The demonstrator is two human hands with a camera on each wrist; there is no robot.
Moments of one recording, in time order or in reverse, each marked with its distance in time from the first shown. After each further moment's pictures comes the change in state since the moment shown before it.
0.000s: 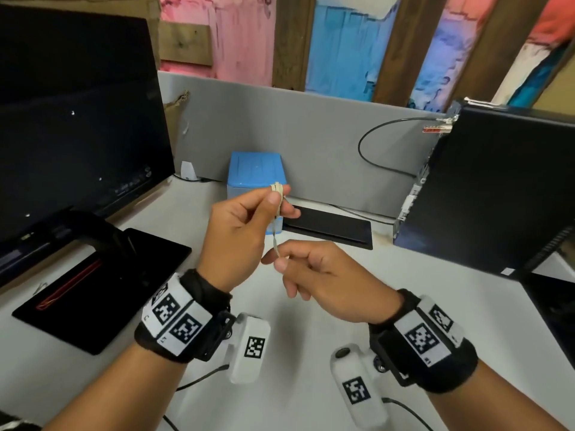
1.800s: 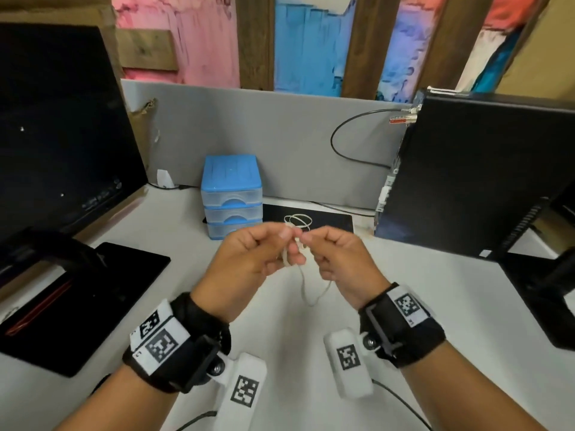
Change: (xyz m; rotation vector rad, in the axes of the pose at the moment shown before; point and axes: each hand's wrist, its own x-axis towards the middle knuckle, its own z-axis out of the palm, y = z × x) left_hand -0.020 -0.005 0.034 -0.406 -0.264 -0.367; right_hand 0.000 0.057 -0.032 0.478 0.537 0.171
